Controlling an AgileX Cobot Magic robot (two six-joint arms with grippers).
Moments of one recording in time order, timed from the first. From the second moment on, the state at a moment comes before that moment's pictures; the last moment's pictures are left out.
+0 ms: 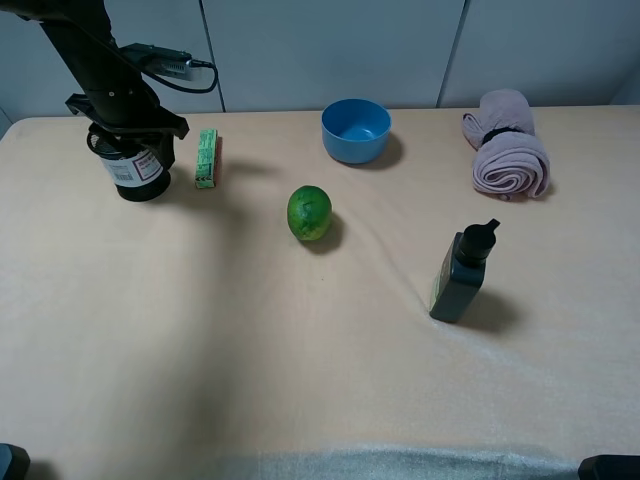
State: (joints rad) left arm -0.15 2.10 -1.47 0.01 0.74 0.13; right arm -0.02 -0.01 -0.49 -0.02 1.03 -0.01
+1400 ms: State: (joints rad) left arm -0.15 1.83 -1.47 0.01 1.01 0.11; right arm -0.02 -0.01 -0.49 -0.02 1.03 -0.01
